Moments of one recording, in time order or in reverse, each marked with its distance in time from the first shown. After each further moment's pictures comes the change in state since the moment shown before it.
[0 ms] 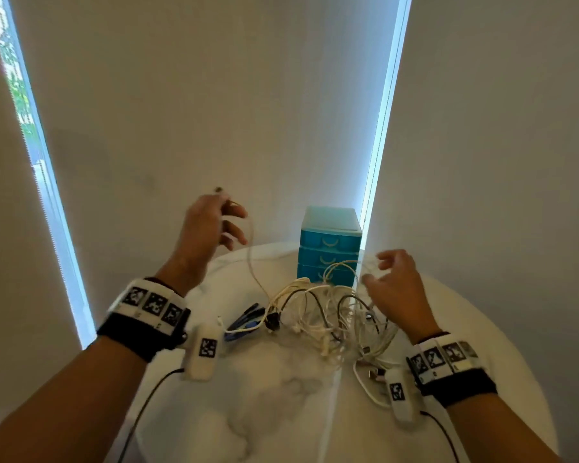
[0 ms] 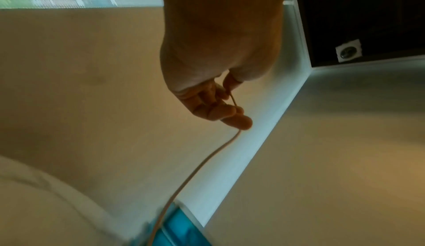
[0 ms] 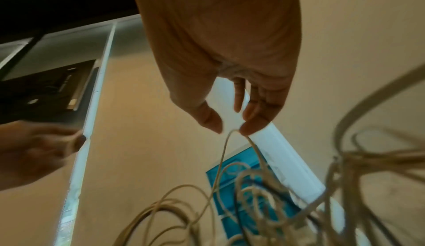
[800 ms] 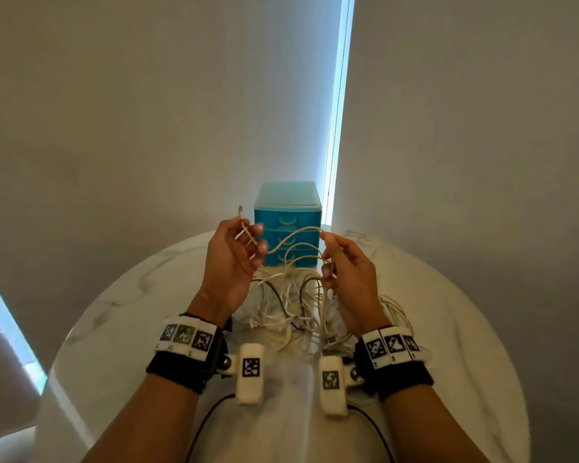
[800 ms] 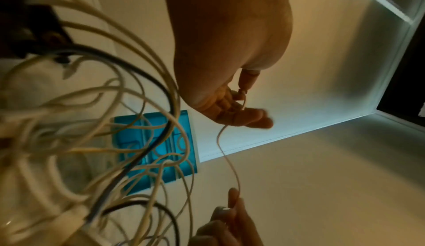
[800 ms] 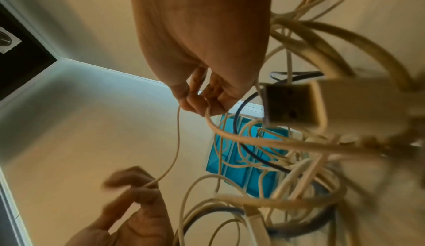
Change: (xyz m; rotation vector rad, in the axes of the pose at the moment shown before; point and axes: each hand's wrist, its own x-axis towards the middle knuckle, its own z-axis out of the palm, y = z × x) left_hand -0.001 -0.109 0.115 -0.684 -0.249 -0.347; right_hand 0.002 0.035 0.043 0.961 0.038 0.207
